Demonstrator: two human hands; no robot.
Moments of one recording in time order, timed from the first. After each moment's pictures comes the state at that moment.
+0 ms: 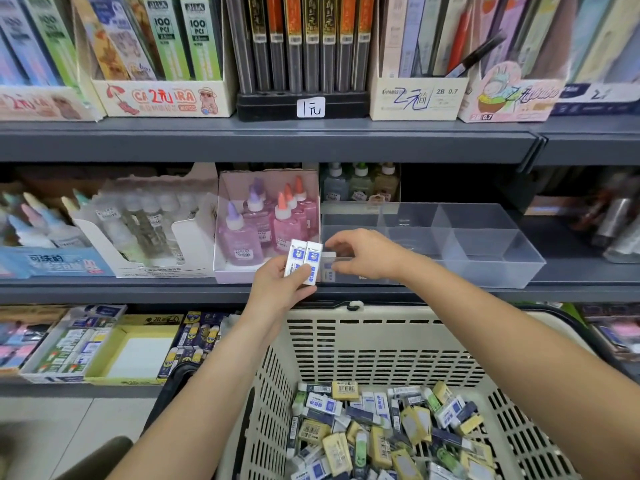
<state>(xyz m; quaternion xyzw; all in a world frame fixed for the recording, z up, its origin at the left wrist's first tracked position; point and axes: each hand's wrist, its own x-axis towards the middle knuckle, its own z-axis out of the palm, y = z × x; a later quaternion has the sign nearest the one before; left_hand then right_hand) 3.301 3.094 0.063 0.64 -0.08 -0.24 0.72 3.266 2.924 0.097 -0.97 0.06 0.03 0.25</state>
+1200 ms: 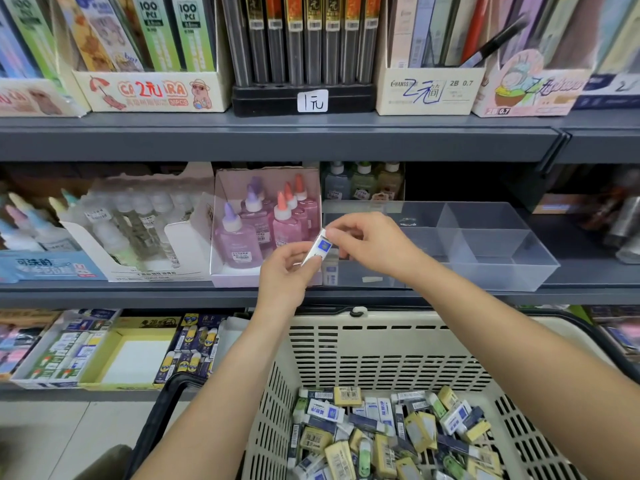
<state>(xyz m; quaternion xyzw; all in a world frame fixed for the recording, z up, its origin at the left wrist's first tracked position) 3.309 3.077 0.063 0.70 -0.15 -0.12 0.69 3.261 2.934 0.113 -0.91 0.08 -0.12 0.38</state>
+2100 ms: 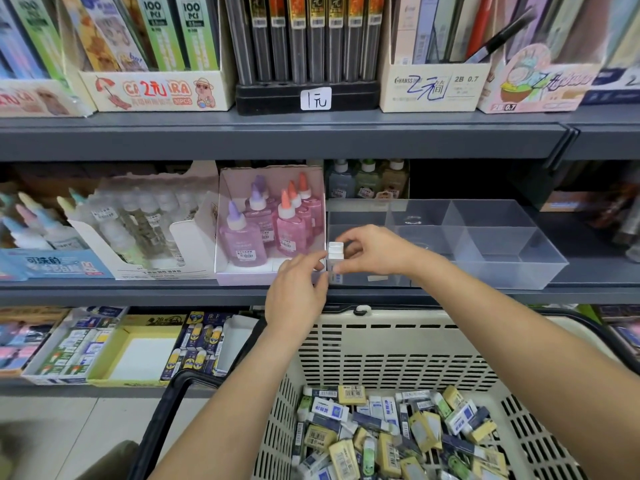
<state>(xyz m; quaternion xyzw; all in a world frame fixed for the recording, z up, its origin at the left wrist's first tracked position) 3.312 3.073 0.029 0.87 -0.29 0.07 0.39 3.278 2.910 0.085 -0.95 0.07 0.04 0.31</state>
